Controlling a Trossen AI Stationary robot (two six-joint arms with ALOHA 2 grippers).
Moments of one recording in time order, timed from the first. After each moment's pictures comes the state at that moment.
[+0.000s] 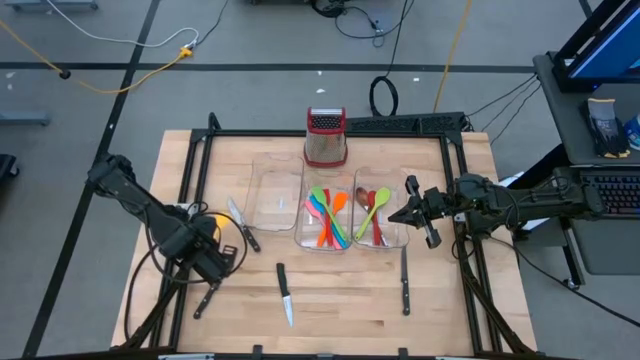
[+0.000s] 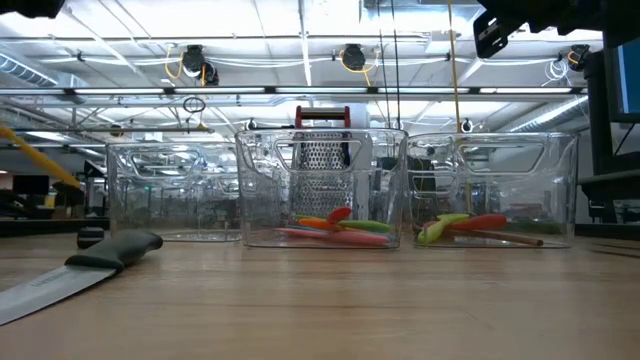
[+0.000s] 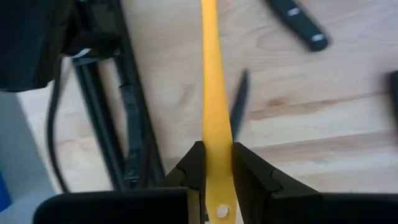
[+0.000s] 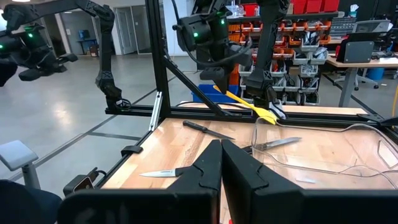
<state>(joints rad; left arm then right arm) -0.67 1.34 1.17 -1.57 0.03 -2.06 0.00 0.63 0.43 0.20 -0.27 0.07</state>
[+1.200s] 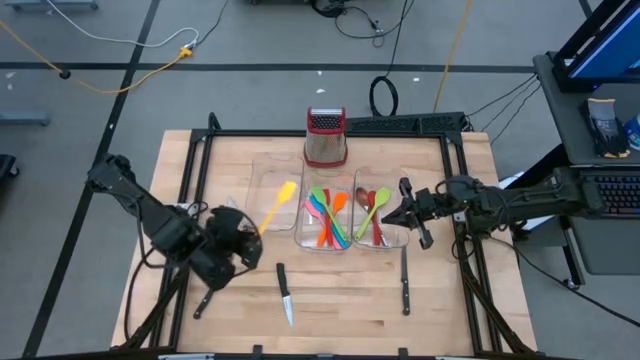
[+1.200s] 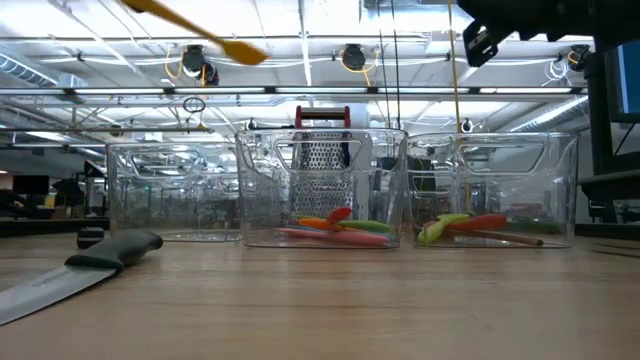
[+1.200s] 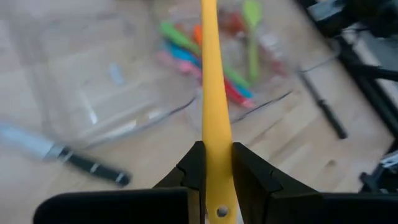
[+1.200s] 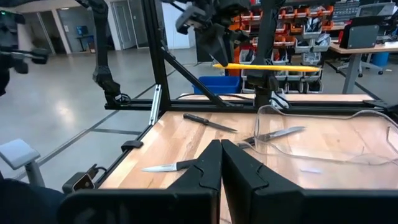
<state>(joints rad) -0.65 1.34 1.30 -1.18 -0.67 -1.64 0.00 0.73 0.43 0.26 -0.27 0.09</state>
